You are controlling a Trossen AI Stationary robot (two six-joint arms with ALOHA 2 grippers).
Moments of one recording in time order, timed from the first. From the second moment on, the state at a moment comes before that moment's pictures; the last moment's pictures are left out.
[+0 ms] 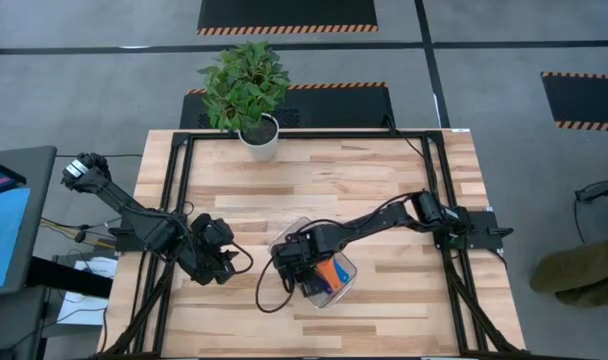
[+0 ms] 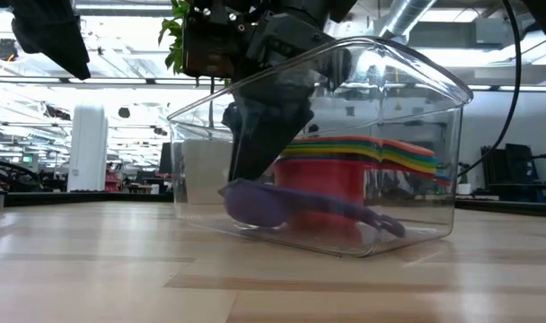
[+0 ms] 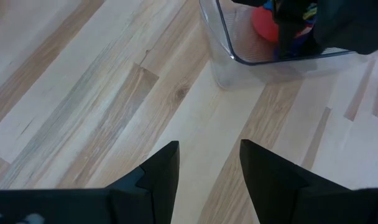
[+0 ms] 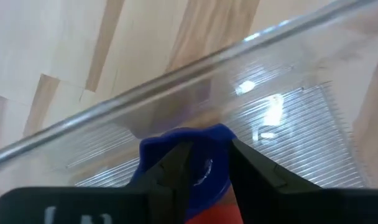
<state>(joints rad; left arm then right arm) -0.63 1.20 0.96 -0.97 -0.49 -1.11 0.23 2.25 1.81 -0.74 -0.11 -0.05</state>
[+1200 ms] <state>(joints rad) -0.63 1.20 0.96 -0.97 -0.51 -1.10 0.23 2.30 1.84 -0.74 -0.05 -0.20</state>
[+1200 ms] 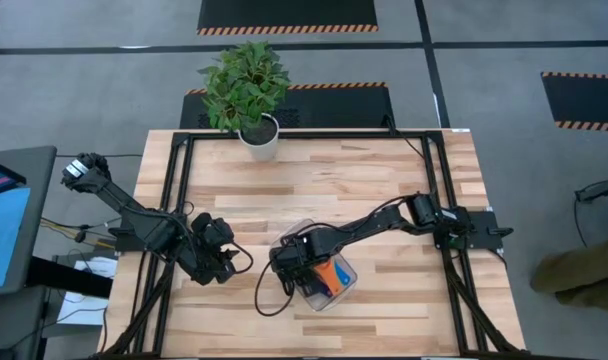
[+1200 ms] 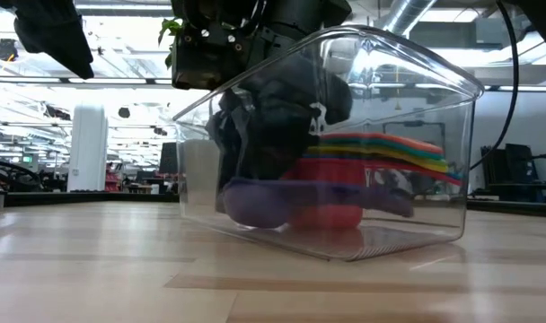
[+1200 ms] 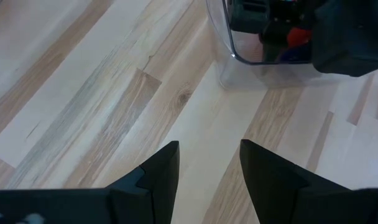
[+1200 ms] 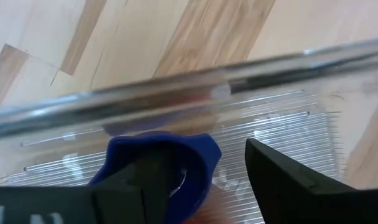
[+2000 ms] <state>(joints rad) -0.63 1.20 0.96 -0.97 -0.51 -1.11 0.23 2.29 1.85 -0.76 -0.08 -0.15</state>
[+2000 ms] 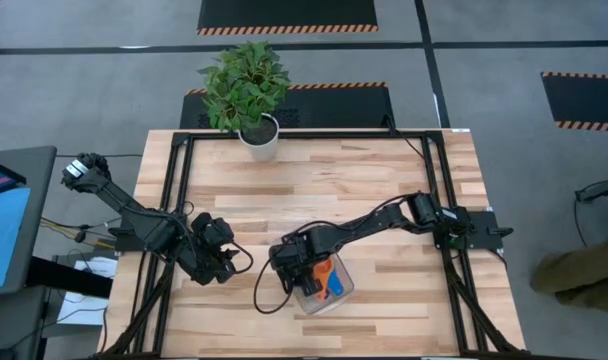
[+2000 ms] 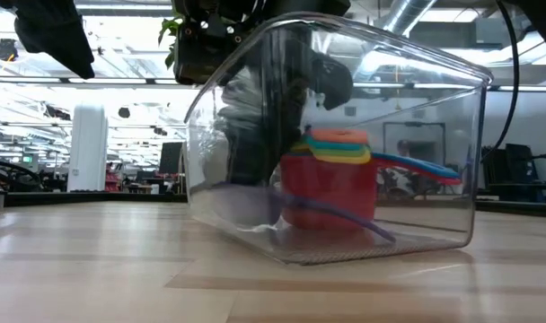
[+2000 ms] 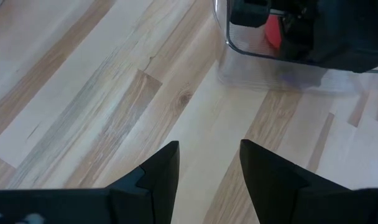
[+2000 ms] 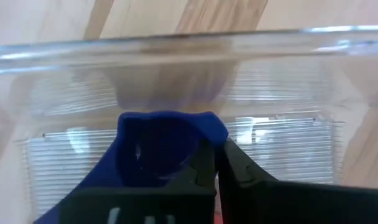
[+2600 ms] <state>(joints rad) -0.63 1.20 0.96 -0.97 -0.51 -1.11 0.23 2.30 1.98 -0.88 -0.03 -0.05</state>
